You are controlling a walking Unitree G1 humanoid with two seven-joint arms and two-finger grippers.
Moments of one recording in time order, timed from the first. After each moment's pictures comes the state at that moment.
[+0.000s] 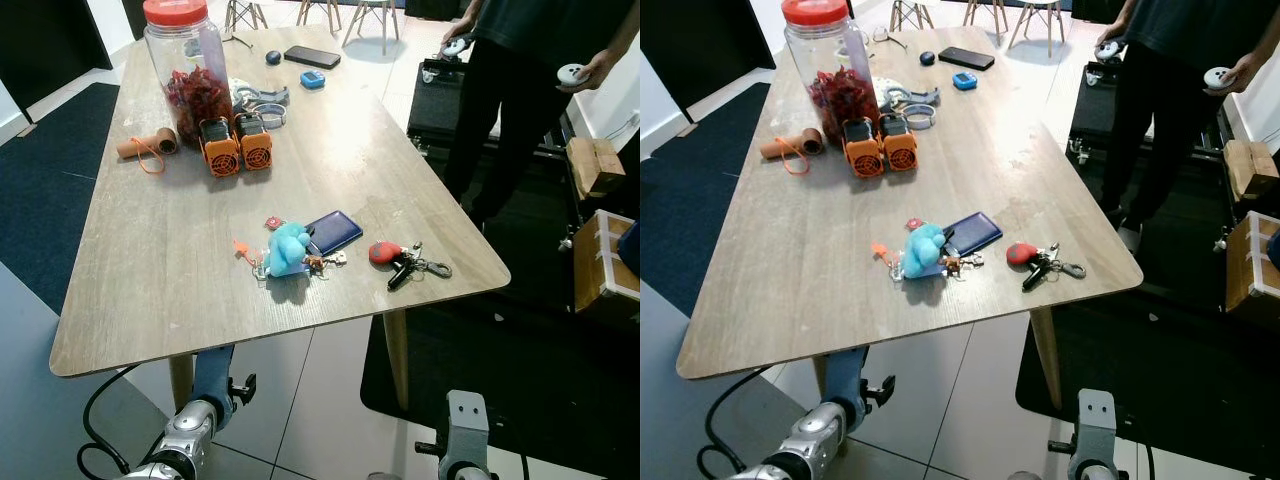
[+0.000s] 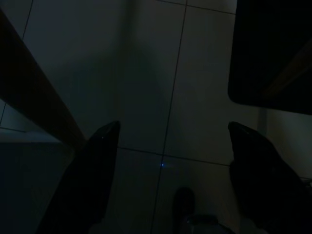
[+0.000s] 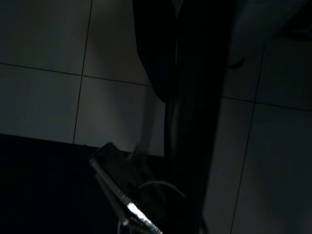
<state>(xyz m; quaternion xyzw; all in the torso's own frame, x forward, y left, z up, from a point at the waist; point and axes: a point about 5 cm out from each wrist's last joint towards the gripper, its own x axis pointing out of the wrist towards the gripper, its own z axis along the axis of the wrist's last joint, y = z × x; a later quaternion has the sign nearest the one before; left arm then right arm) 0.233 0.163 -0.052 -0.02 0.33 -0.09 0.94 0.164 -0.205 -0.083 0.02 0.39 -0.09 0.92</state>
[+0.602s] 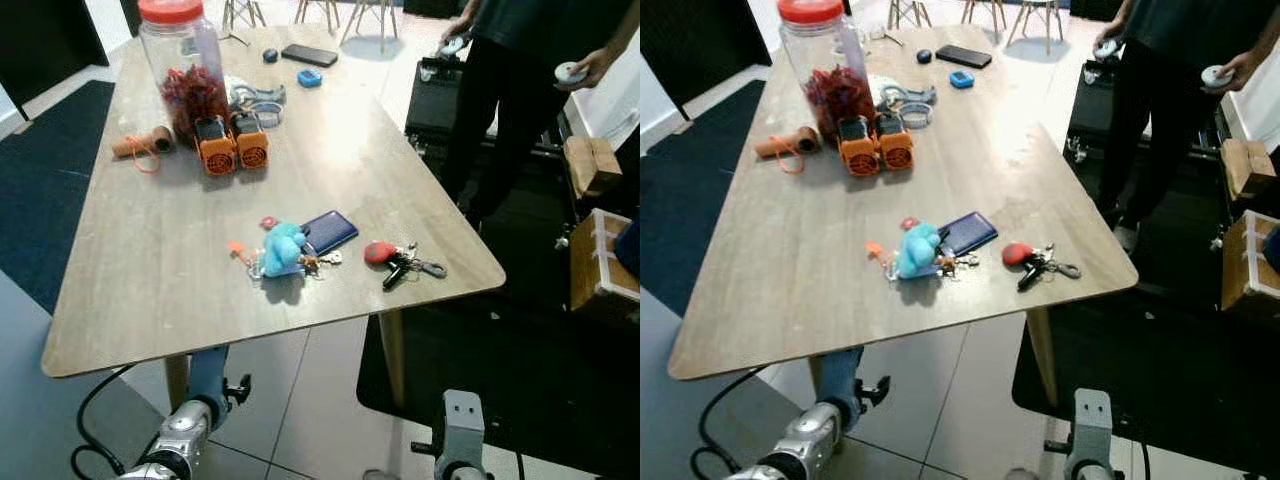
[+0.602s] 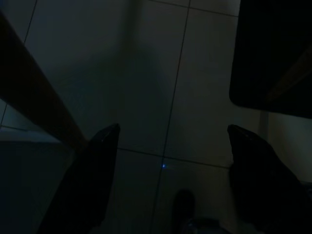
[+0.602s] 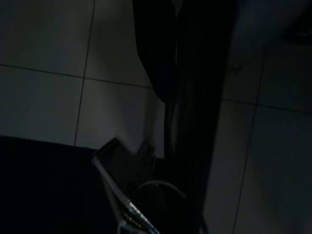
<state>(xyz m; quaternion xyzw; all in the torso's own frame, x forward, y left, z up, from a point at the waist) 0.233 0.170 -0.052 -0.01 0.34 -0.09 0.94 0.161 -0.200 -0.085 0.02 0.39 -0.09 0.91</state>
